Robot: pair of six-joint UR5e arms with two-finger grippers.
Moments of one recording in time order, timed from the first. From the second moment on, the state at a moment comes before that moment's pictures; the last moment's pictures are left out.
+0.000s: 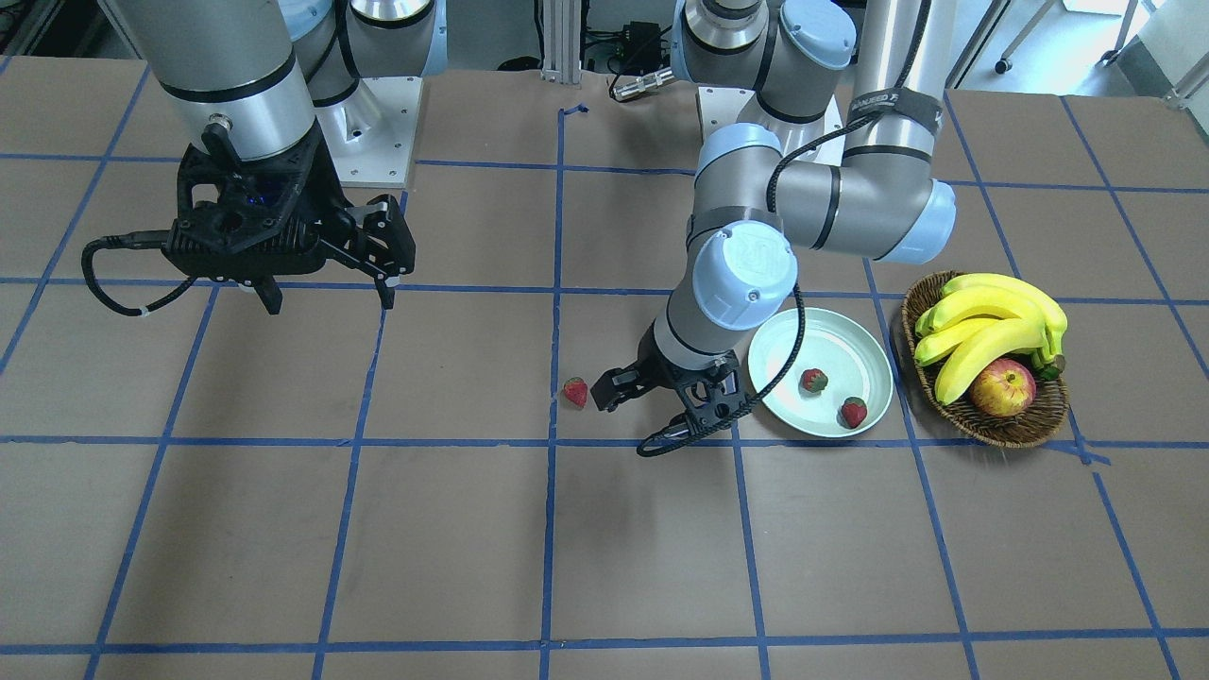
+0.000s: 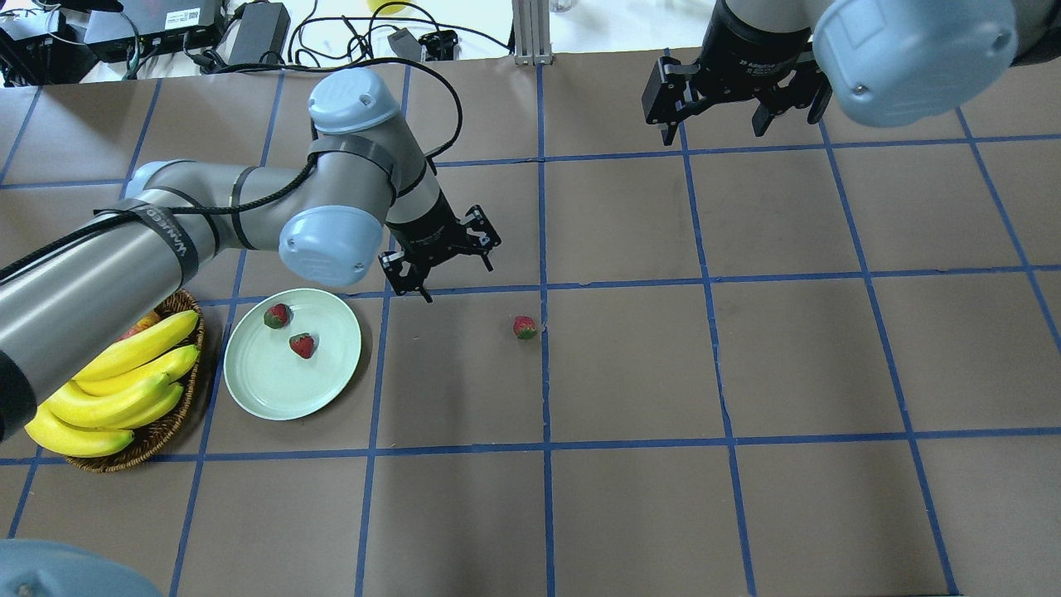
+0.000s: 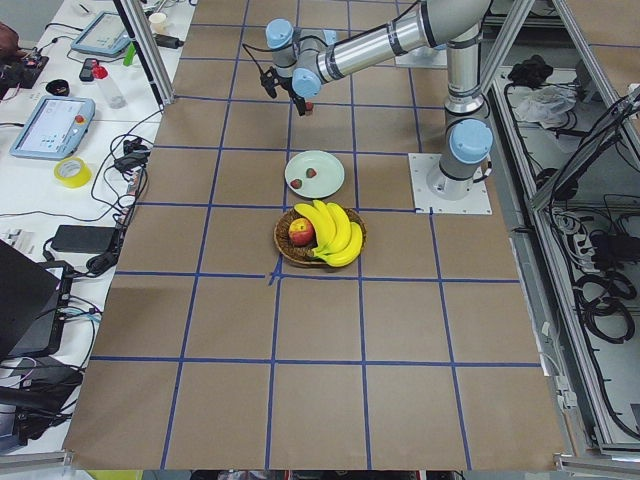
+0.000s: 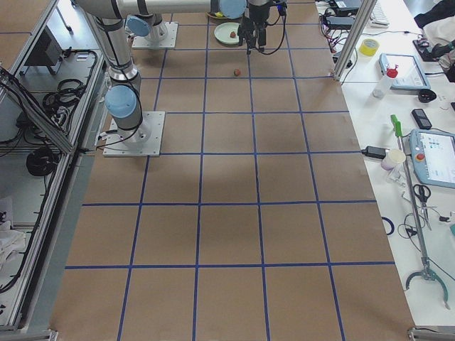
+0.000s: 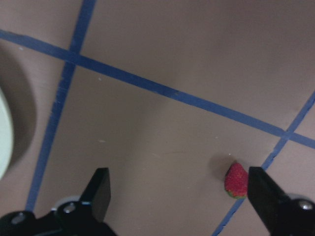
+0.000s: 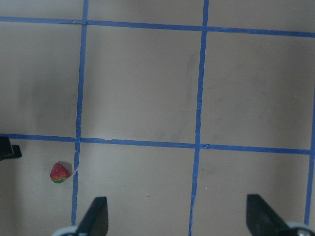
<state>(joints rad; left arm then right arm) -1.76 -1.95 -1.77 -1.07 1.39 -0.64 1.68 -1.46 1.48 -1.73 -1.57 0.04</state>
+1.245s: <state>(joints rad) -1.85 -2.08 -1.79 -0.93 1.34 -0.69 1.68 -1.46 1.48 -1.73 -1.57 0.04</state>
